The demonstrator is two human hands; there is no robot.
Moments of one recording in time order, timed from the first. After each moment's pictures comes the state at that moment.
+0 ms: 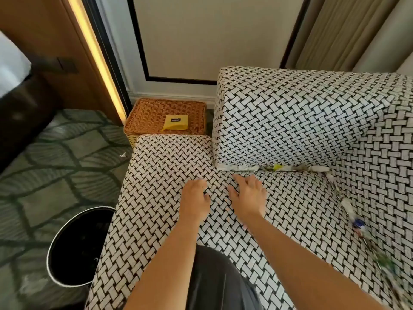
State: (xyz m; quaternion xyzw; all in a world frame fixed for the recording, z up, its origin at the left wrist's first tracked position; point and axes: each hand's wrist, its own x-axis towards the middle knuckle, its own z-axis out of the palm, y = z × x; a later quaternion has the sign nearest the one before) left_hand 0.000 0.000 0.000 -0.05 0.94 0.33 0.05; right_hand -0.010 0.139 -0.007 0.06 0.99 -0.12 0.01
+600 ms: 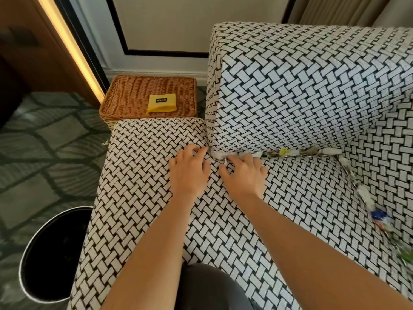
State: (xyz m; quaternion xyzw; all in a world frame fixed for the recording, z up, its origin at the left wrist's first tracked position) left_hand -0.069 0.000 -0.028 0.03 0.99 0.15 -0.07; right_hand -0.051 0.128 -0.017 0.11 0.99 -0.11 -0.03
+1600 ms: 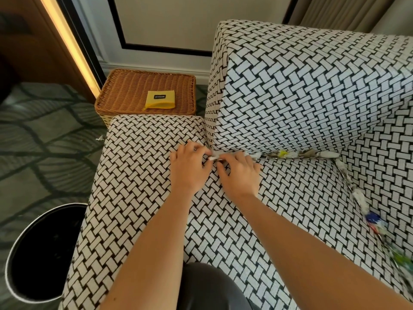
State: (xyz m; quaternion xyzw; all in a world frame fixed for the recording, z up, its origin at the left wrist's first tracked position) left_hand -0.080 -0.001 -0.029 0.05 0.98 0.19 -0.07; right_hand -0.055 0.124 -0.024 0.04 0.99 -0.15 -0.07
